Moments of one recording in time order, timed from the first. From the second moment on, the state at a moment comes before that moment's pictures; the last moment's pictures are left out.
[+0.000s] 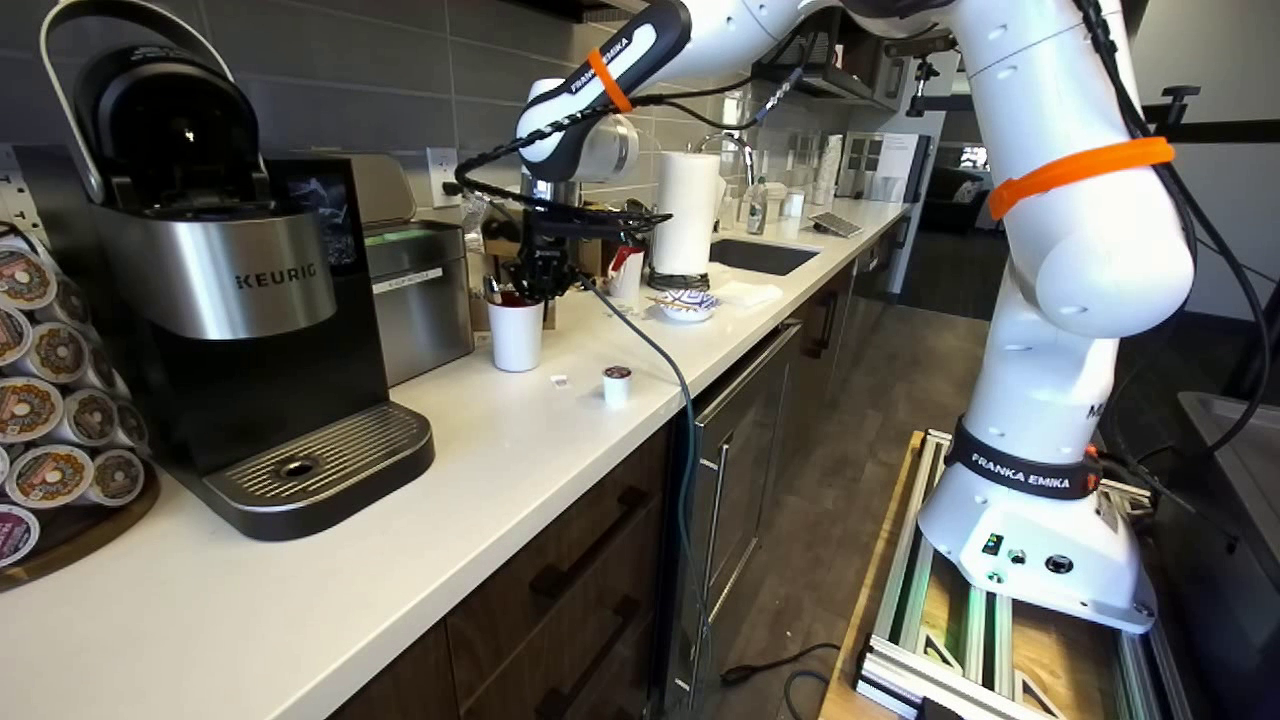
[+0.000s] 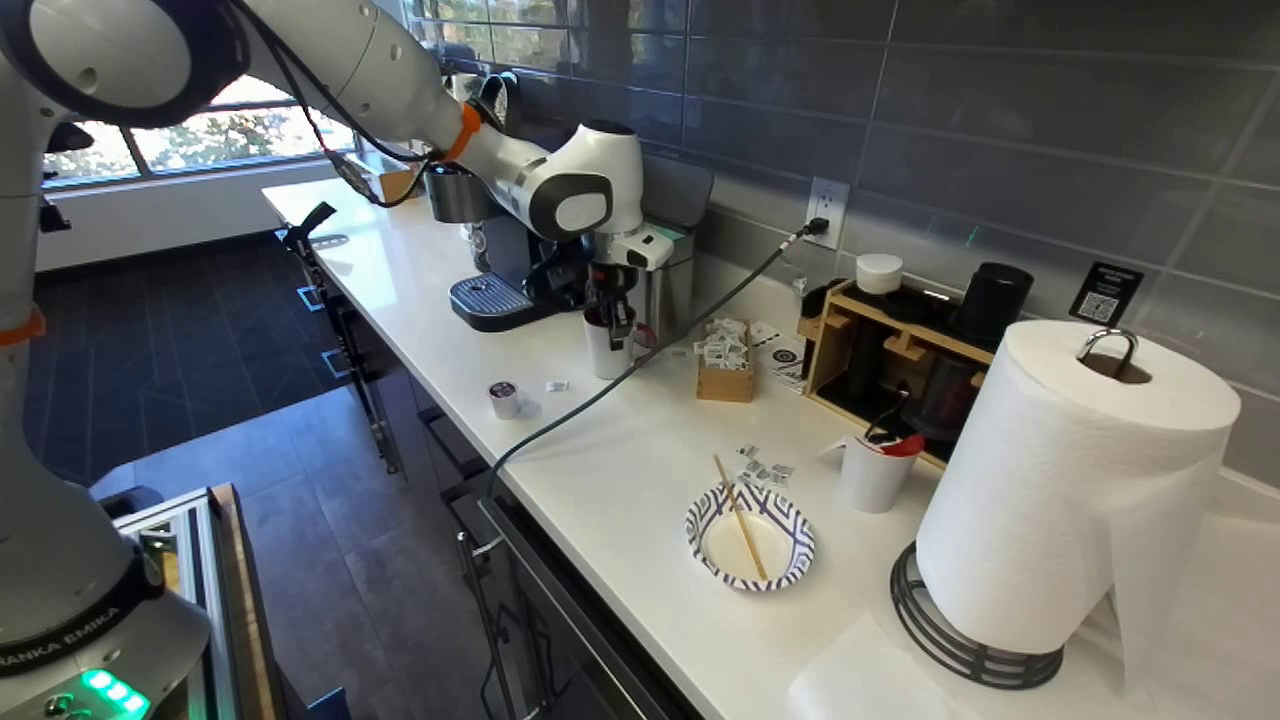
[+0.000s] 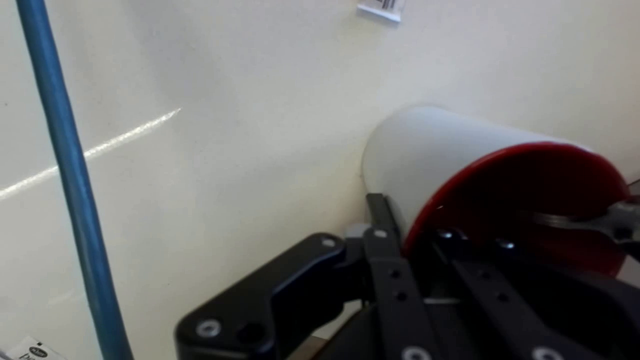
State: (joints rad) arm 0.06 0.44 -0.02 -1.79 0.11 2.32 0.33
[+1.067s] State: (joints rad) arm 0.06 0.44 -0.03 -1.78 0.10 2.32 0.33
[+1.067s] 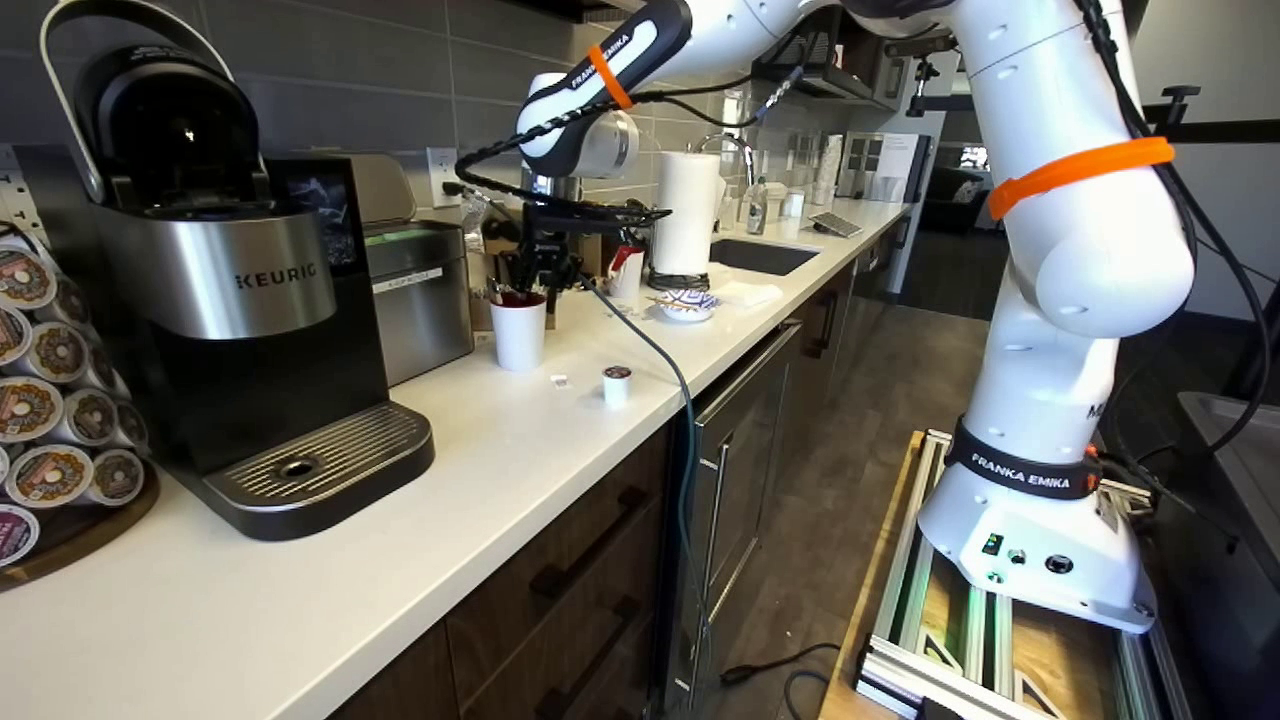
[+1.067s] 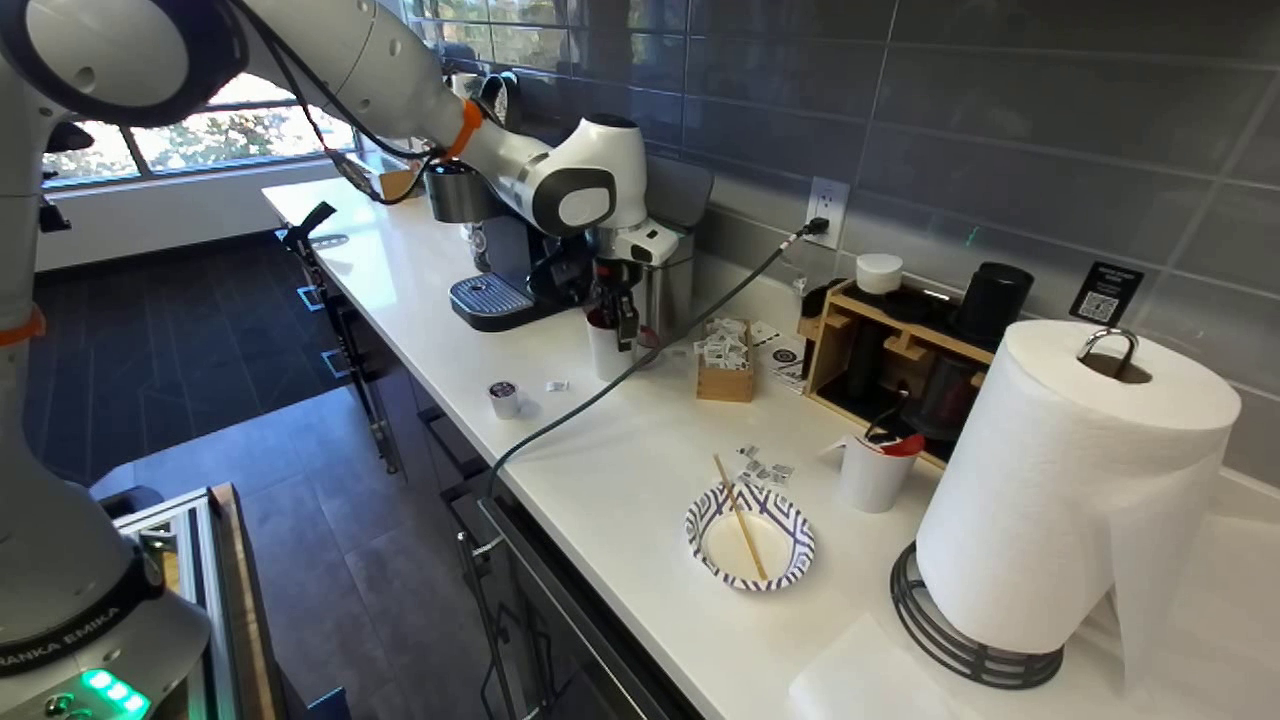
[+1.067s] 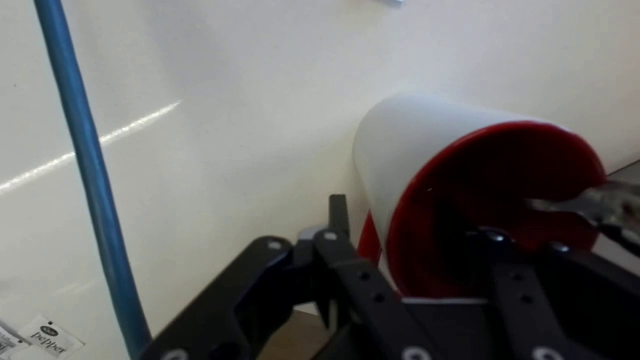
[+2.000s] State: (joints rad) arm 0.00 0.18 -0.03 -1.95 0.11 2.29 0.08
